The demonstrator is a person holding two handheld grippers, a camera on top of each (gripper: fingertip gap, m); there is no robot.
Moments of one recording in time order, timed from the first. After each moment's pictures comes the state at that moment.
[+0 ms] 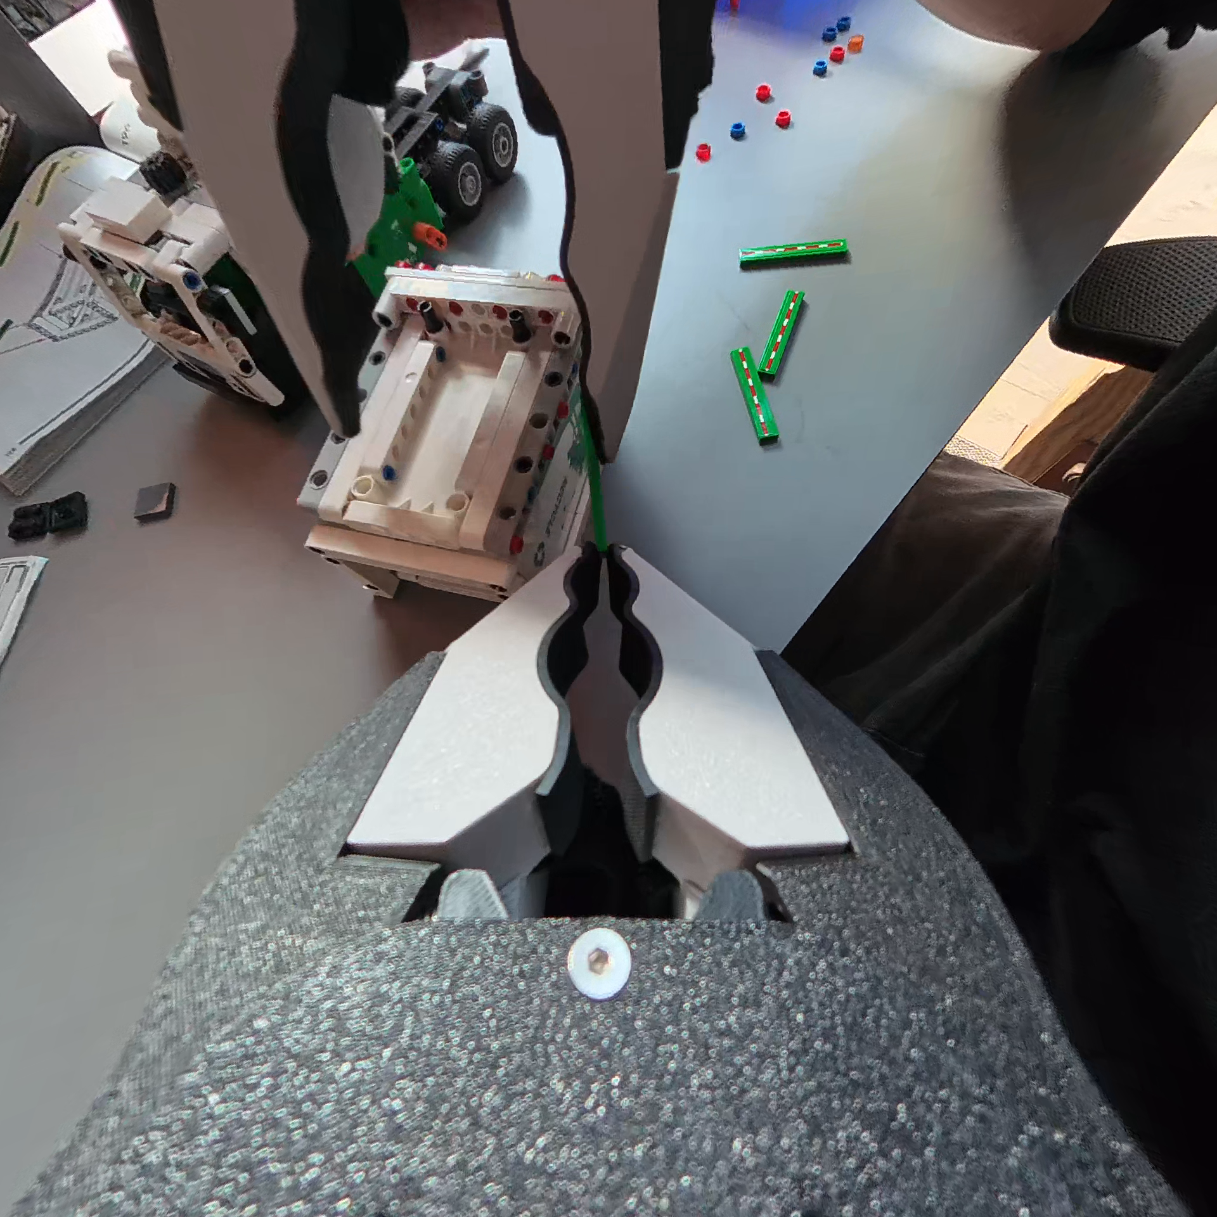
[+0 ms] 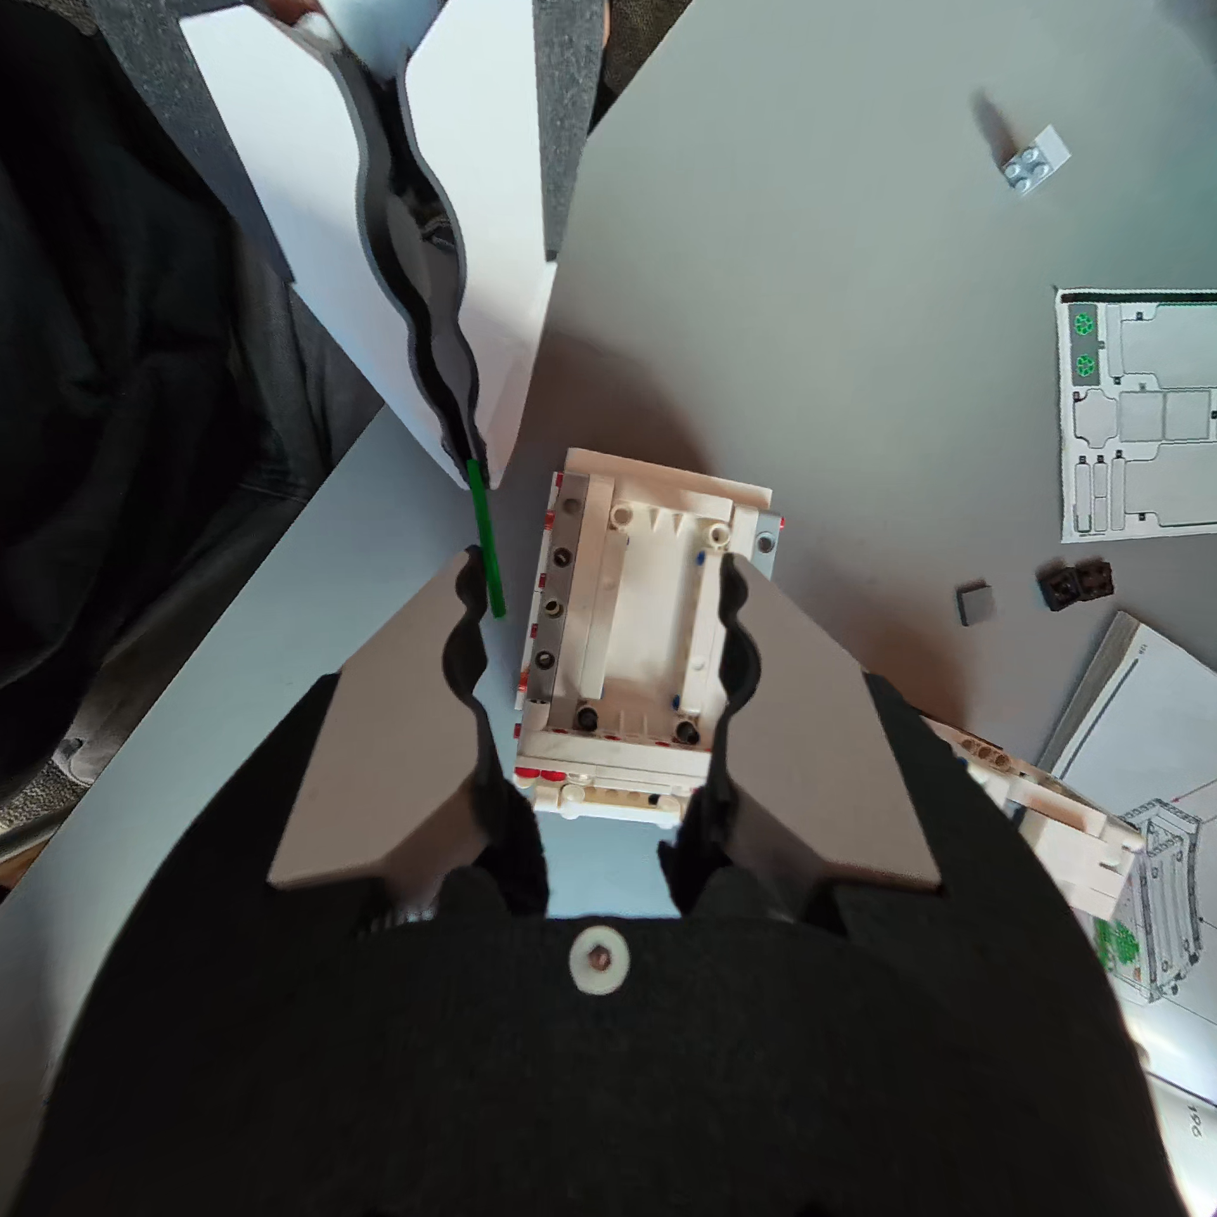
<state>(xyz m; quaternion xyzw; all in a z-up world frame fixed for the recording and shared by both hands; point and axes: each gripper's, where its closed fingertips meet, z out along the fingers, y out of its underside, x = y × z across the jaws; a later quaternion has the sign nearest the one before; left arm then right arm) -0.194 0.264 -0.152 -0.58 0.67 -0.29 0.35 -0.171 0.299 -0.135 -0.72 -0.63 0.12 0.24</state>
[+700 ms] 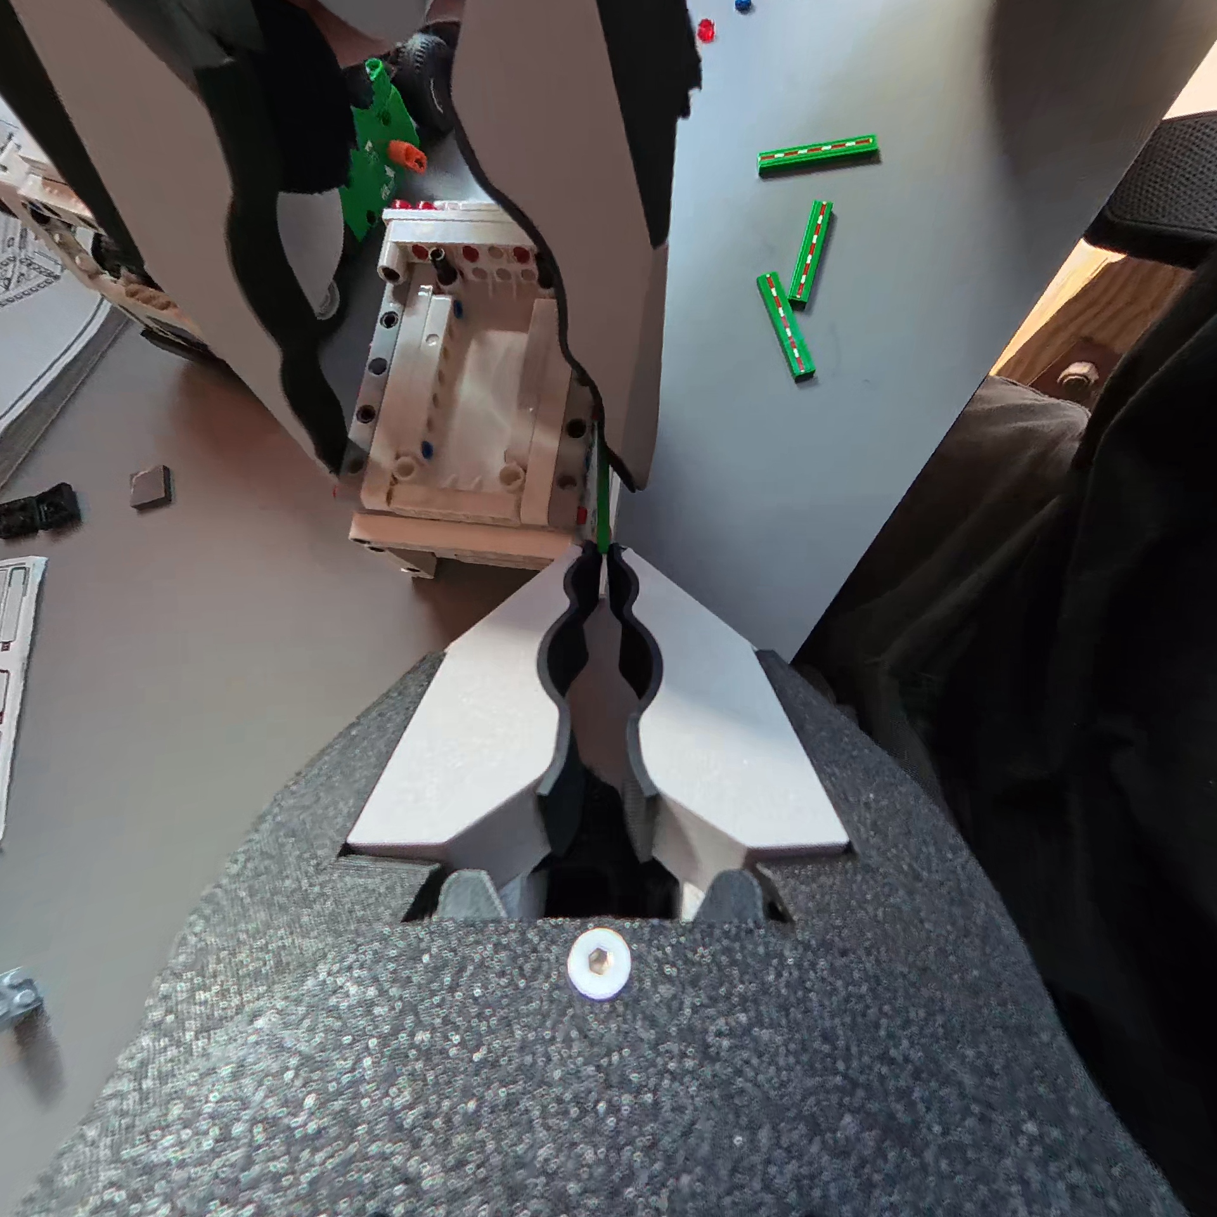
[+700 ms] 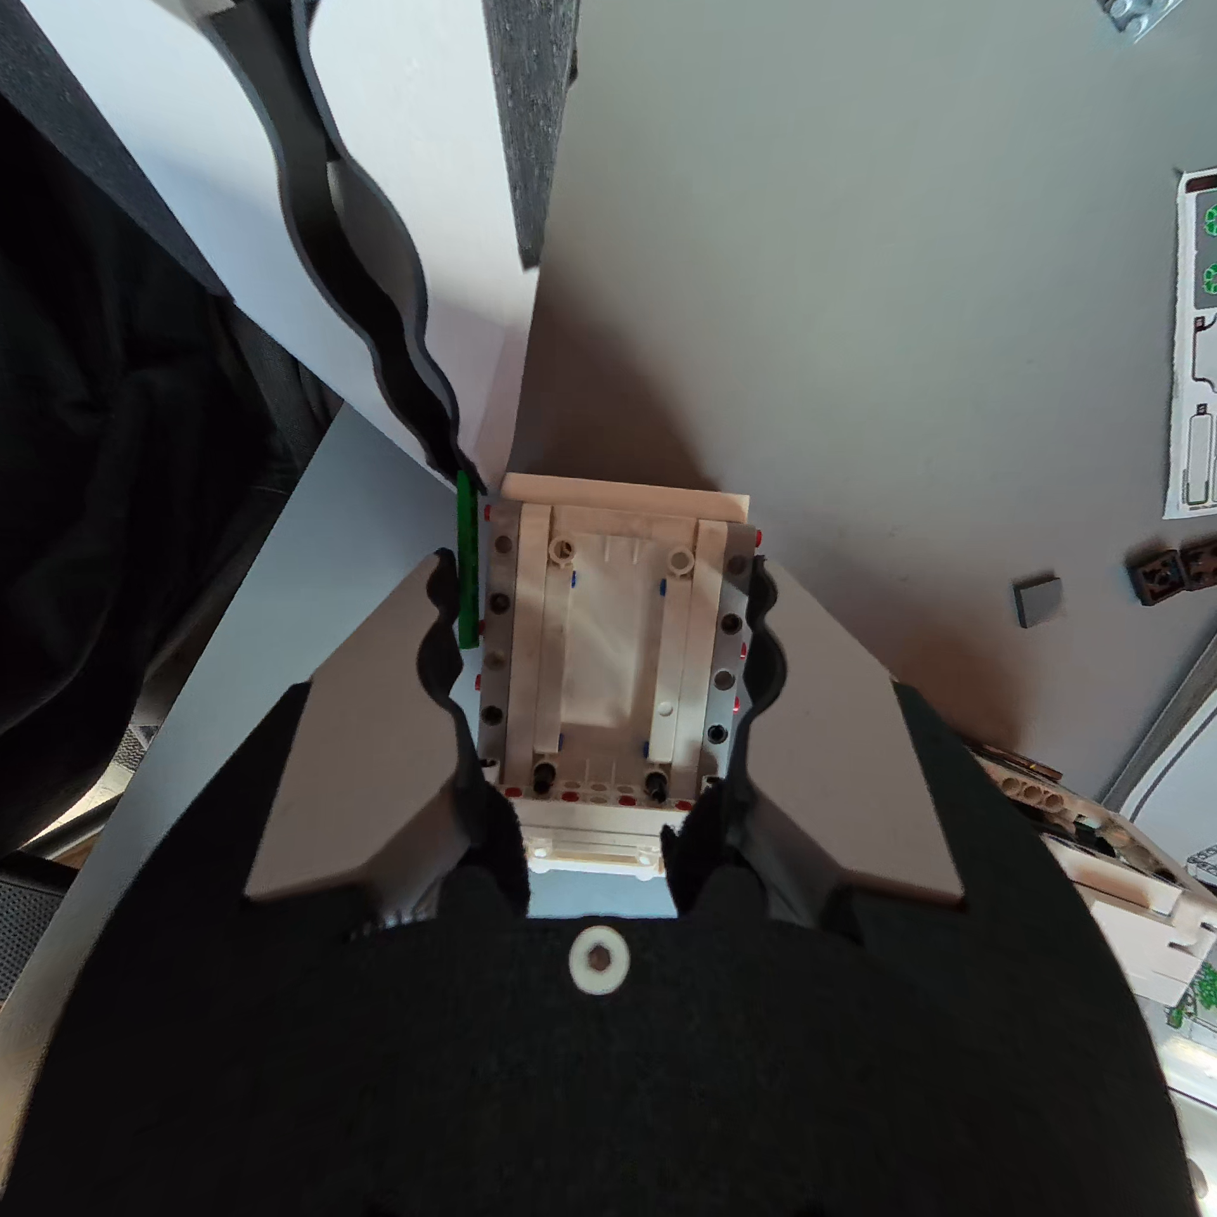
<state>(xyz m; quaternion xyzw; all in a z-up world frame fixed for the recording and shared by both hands) -0.200 0.282 -0.157 -0.58 0.72 -0.26 0.29 -0.178 0.316 -0.156 -0.76 -0.61 0.13 0.17</state>
